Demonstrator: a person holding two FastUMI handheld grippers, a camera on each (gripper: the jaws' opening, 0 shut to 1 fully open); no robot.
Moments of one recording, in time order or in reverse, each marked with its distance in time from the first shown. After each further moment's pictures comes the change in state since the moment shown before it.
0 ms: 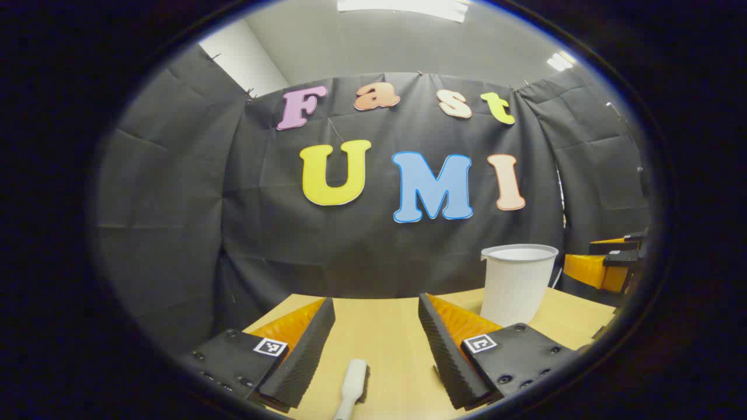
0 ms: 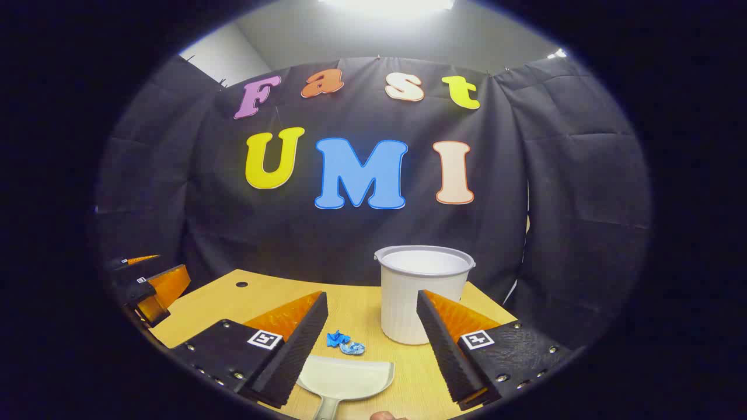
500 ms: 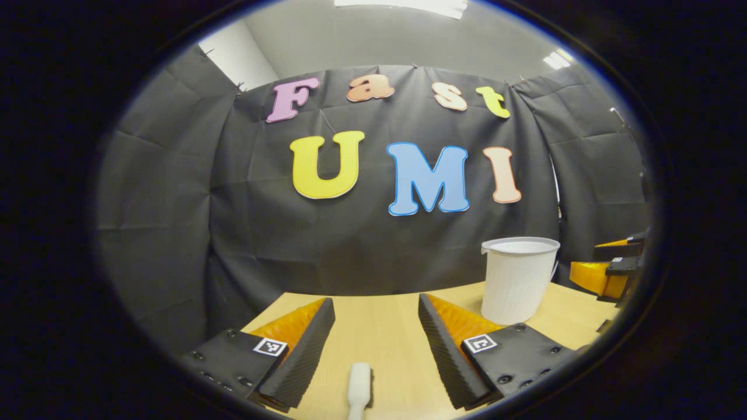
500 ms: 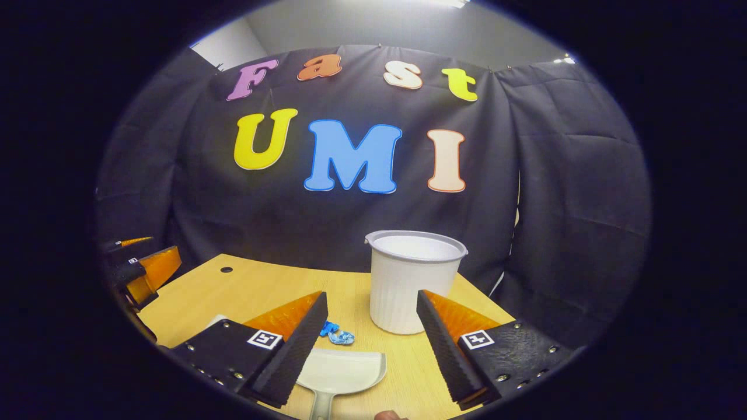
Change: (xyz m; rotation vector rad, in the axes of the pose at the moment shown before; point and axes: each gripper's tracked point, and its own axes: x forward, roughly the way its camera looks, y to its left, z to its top) left arm 0.011 0.001 -0.009 0.005 0.031 -0.046; right arm 0.003 0.003 -0.020 -0.047 0.065 -0.069
